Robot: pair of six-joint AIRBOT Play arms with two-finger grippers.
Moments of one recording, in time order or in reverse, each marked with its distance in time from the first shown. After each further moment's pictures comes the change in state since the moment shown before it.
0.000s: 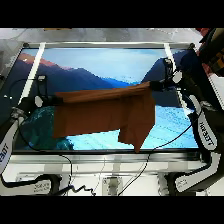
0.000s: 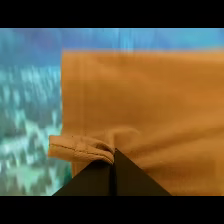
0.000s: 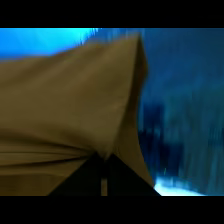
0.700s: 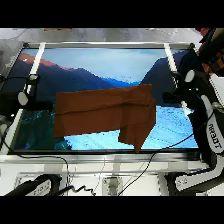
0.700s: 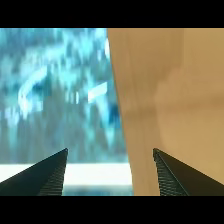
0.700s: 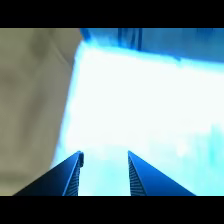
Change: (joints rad) left arm 0.006 0.277 0.031 0.126 -0.532 0.020; right arm -0.142 0.068 -0.034 -0.138 0.544 -0.020
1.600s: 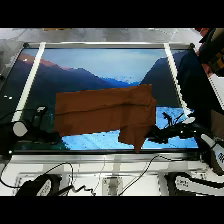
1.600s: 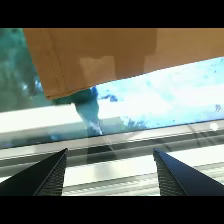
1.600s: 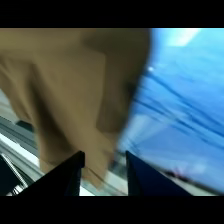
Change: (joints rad) left arm 0.001 0.383 -0.423 -0.217 -0.197 0.082; right arm -0.053 0.271 -0.924 0.722 -0.283 -0.261
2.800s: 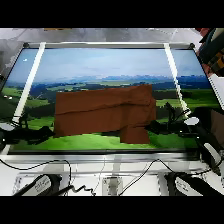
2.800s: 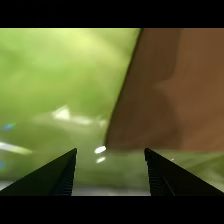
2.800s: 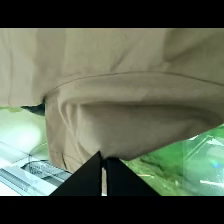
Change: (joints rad) left arm 0.456 -0.383 -0.007 -0.376 0.176 0.152; right arm 0.087 0.236 -0.022 0.088 -0.177 -0.073
